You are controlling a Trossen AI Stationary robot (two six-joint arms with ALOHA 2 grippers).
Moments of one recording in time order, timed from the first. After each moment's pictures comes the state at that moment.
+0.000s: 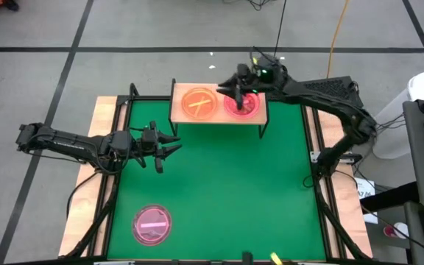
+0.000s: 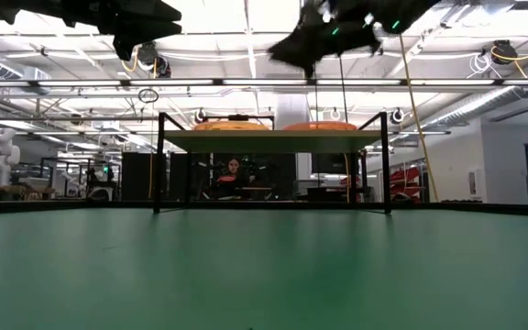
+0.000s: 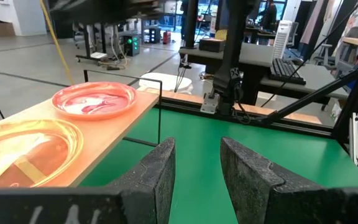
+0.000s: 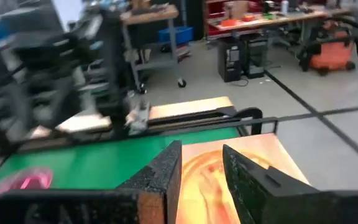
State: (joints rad) left arm -0.10 0.82 0.51 0.24 -0.30 -0.11; right arm -0.63 1.57 1.28 0.08 -0.58 0.02
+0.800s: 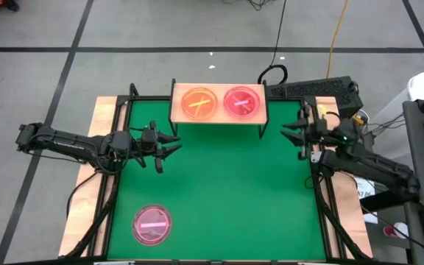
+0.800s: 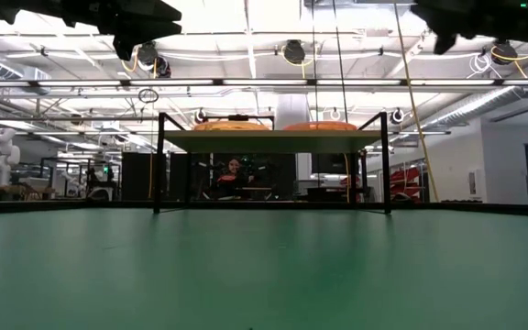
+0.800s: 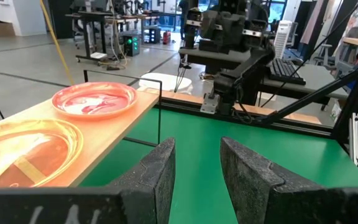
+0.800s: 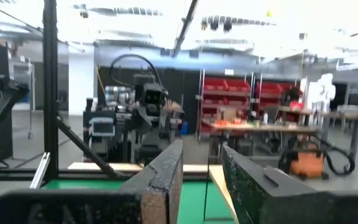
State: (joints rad) left arm -0.10 0.82 0.51 0.24 -0.30 -0.11; right arm -0.48 0.30 0.28 0.28 -0.39 0.07
